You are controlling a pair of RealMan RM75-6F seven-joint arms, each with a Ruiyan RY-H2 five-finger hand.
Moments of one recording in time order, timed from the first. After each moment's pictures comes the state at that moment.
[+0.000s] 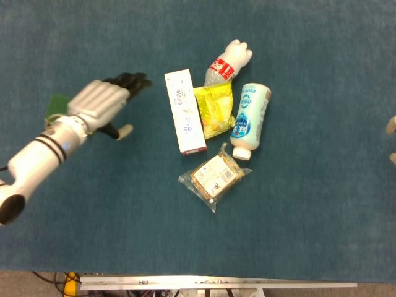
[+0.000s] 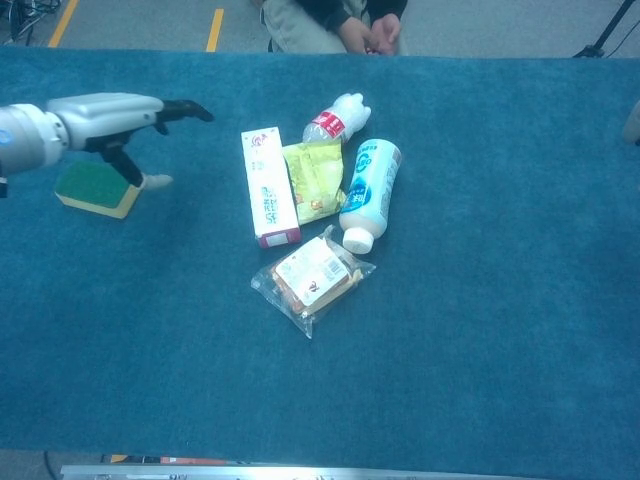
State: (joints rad) left arm -0.83 -1.19 -0.09 -1.60 1.23 0.61 -0.05; right arm 0.25 -0.94 0.00 -1.79 -1.66 1.32 -0.03
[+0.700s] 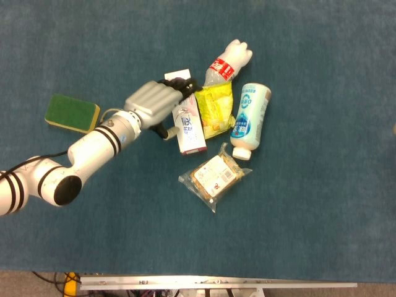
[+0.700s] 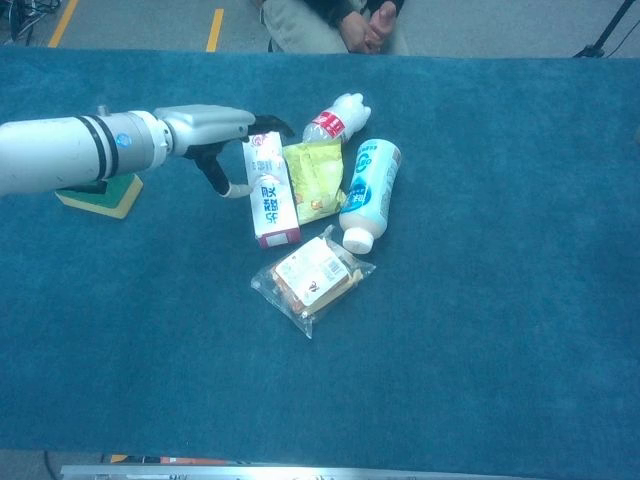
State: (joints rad) left arm -1.01 -1.38 -0.11 -1.53 1.02 0.53 0.11; right arm 0.24 -0.94 -0.01 -1.76 -1.65 1.32 0.00
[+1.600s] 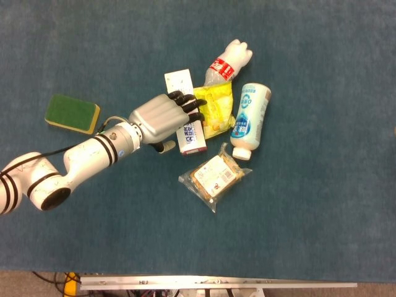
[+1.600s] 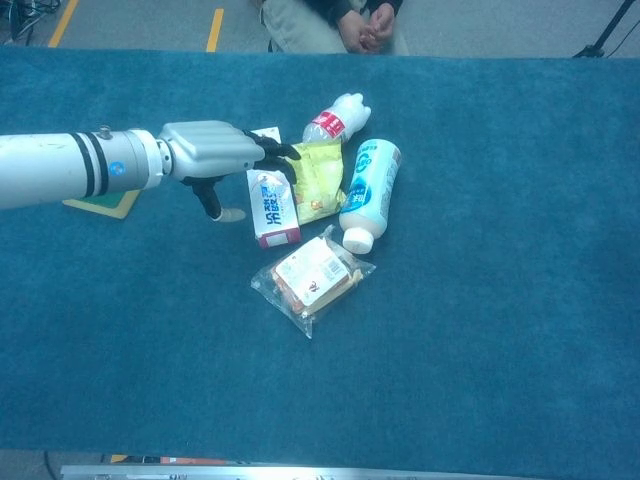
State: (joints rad) left arm -1.02 -1.38 -0.03 -1.49 1.40 0.56 0.03; right arm 0.23 -0.93 -0.01 -1.77 -1.65 1.33 -0.01
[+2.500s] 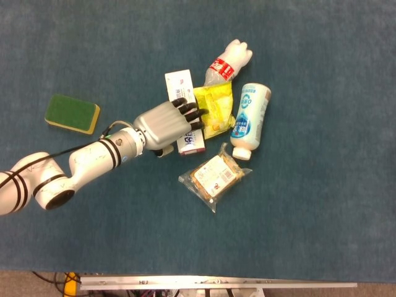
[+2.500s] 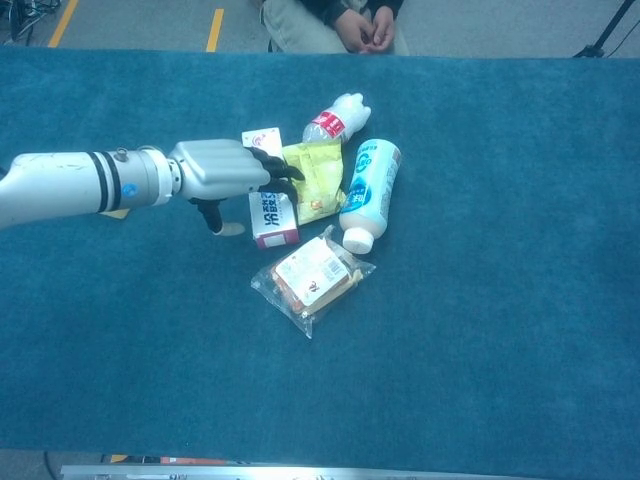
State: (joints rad) left arm -1.03 -1.44 0.02 -1.41 1.48 0.58 0.07; right arm 0.22 -0.93 -0.01 -1.78 -1.63 1.33 -0.01
